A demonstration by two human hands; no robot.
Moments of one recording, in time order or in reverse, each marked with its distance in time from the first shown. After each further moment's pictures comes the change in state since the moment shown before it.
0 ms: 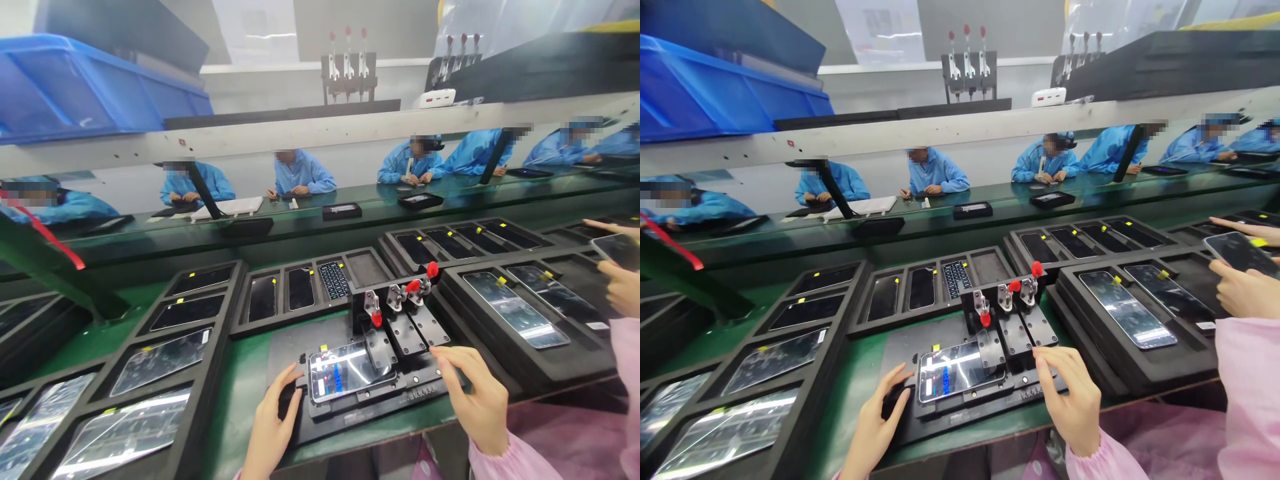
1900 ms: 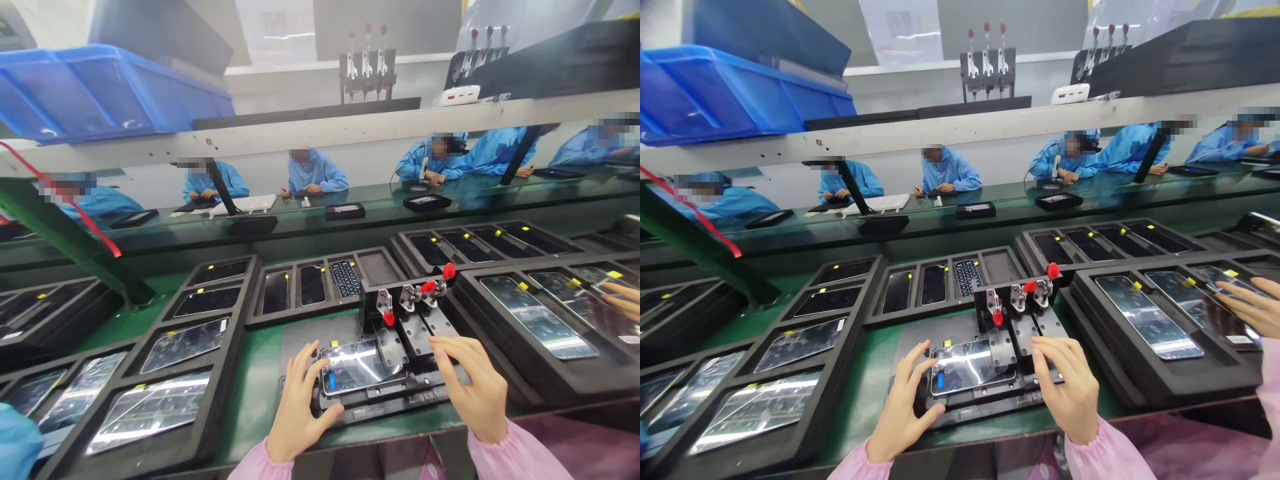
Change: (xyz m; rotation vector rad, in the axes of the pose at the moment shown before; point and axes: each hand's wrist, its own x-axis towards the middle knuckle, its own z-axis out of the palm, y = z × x) left_hand 0.004 0.034 0.001 0.263 -0.082 0.332; right_hand 0.018 -0.010 0.017 0.023 -0.011 -0.132
